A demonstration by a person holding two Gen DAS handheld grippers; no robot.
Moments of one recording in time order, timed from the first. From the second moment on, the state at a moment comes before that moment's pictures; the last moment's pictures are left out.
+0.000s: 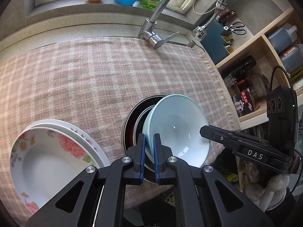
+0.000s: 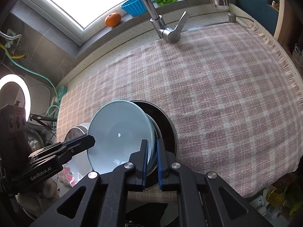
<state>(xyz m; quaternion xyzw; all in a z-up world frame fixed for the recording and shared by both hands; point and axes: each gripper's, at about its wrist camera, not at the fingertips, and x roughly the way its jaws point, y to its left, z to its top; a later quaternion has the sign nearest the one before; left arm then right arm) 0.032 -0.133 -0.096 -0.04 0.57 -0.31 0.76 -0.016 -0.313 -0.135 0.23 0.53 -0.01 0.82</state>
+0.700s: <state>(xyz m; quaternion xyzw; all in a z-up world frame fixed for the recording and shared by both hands) 0.029 -0.136 -0.106 -0.02 0.57 -0.30 0.76 -0.015 -0.308 -0.150 0.22 0.54 0.00 0.81</state>
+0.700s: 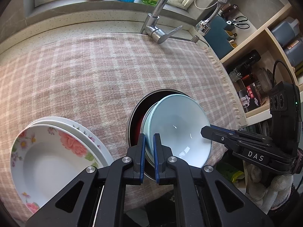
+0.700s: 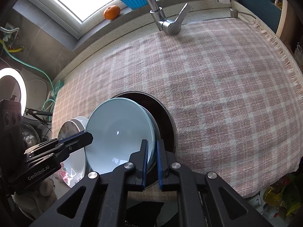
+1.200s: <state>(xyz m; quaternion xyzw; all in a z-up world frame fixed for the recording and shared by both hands) 0.025 -0.130 -0.099 -0.03 0.57 -0.31 0.76 -0.019 -0.310 -0.148 0.22 0.54 0.00 0.81</state>
